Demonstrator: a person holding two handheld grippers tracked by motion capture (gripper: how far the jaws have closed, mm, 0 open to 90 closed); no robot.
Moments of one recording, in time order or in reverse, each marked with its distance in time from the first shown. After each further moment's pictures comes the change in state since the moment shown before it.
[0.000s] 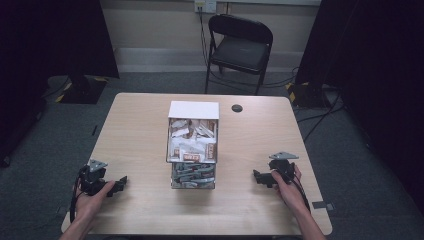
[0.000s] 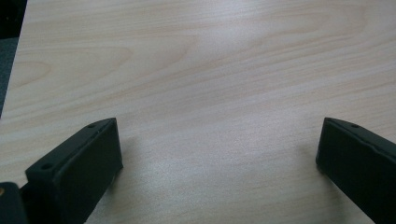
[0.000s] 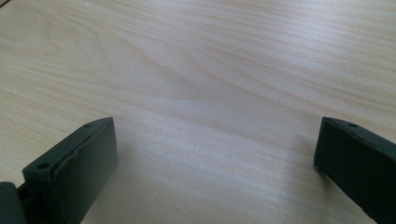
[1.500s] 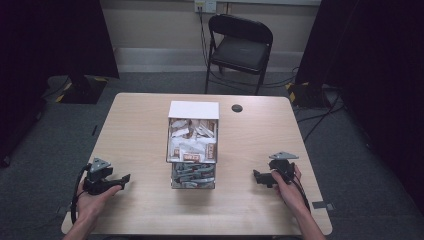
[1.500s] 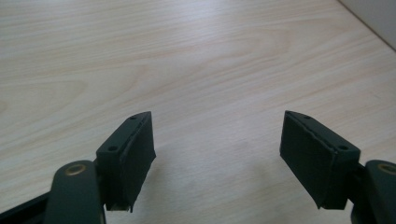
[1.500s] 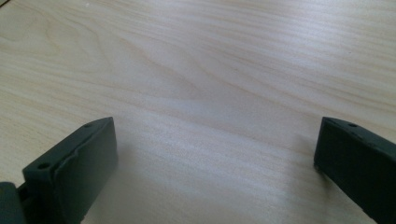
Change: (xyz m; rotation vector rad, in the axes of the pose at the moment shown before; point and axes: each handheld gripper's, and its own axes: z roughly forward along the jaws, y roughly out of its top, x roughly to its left) left arm -0.016 0.011 -0.015 -0.037 -0.119 0.056; right arm 0.000 0.000 0.000 0.000 0.000 0.000
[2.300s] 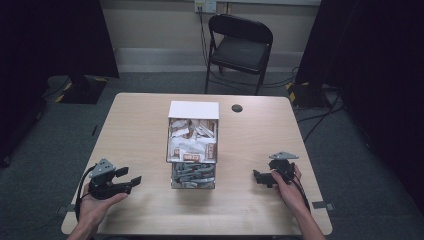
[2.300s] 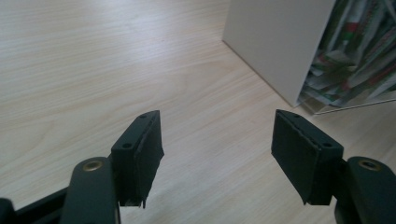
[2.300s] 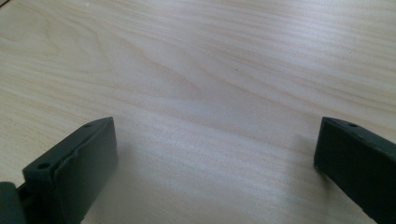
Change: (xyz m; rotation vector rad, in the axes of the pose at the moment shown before) left arm -0.033 0.013 -0.021 -0.121 -0.228 0.080; right arm 0.000 0.000 0.000 0.000 0.000 0.000
